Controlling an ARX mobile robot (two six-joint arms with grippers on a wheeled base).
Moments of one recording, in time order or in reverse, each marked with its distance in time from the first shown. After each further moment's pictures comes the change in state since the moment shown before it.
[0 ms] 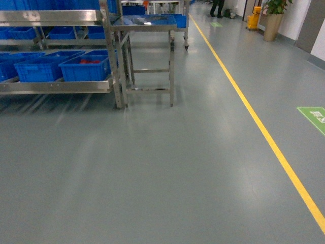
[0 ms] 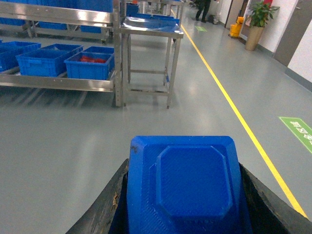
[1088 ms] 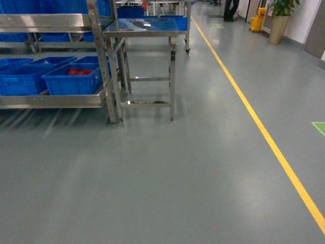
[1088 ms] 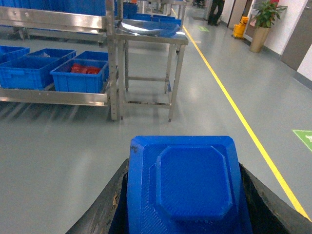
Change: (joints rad) left arm 0.000 0.003 0.000 -0.002 0.000 0.000; right arm 0.000 0.000 0.000 0.001 0.000 0.000
